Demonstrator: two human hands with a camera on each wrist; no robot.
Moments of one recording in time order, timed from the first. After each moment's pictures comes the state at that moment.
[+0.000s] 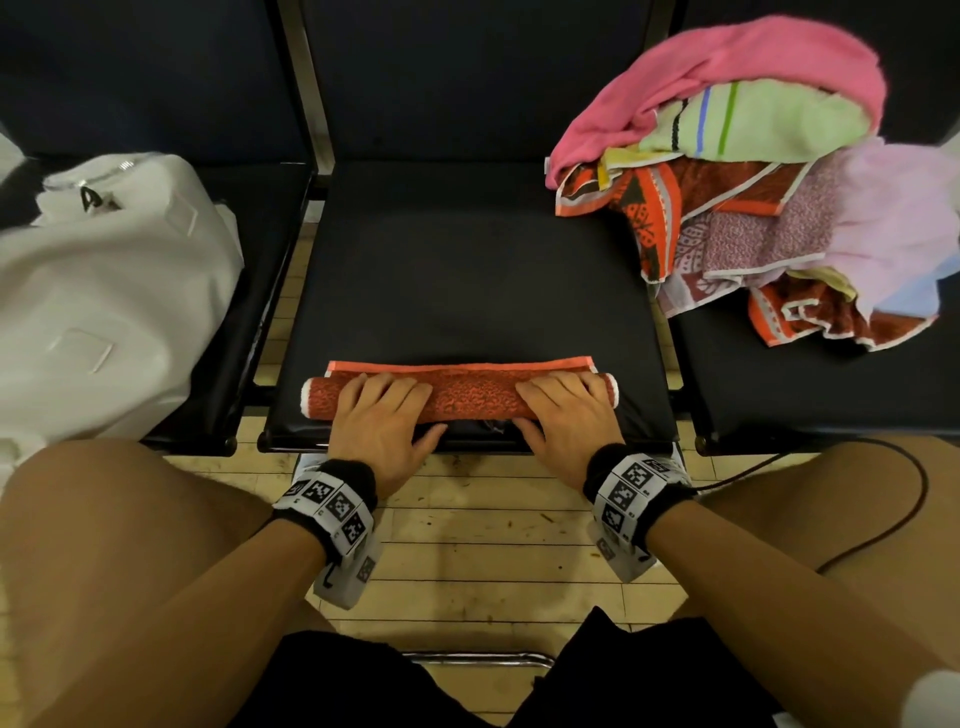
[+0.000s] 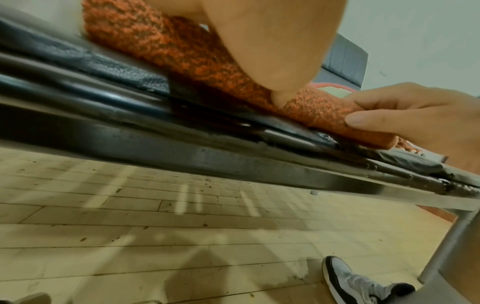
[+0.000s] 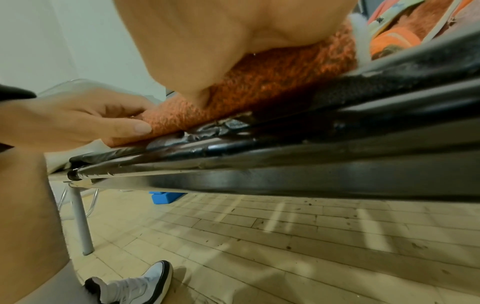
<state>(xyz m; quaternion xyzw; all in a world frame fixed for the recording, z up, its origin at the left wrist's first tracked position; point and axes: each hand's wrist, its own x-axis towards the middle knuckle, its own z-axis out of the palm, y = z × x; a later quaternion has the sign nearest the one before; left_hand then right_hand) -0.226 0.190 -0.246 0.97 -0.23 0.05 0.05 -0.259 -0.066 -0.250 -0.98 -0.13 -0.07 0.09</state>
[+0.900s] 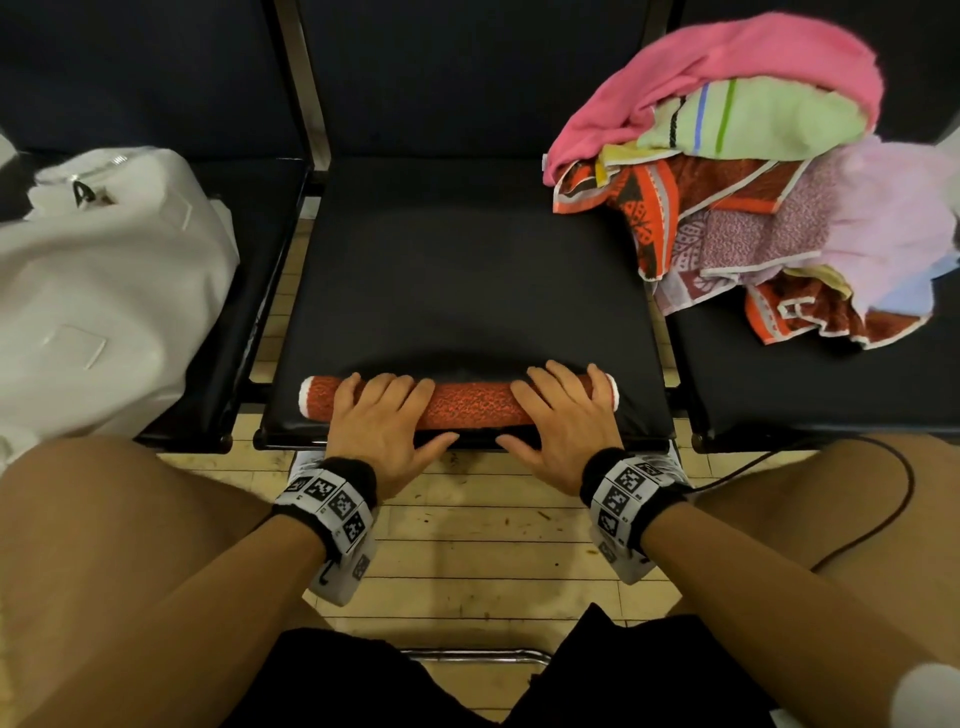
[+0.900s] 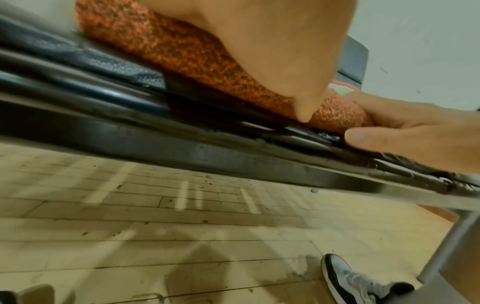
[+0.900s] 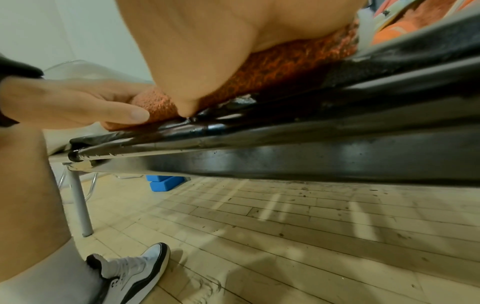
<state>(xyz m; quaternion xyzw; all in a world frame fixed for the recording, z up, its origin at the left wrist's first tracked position) -0.229 0.187 -0.248 0.98 -0.22 0.00 0.03 -0.268 -0.065 -0.254 -0.99 -0.11 -0.03 0.05</state>
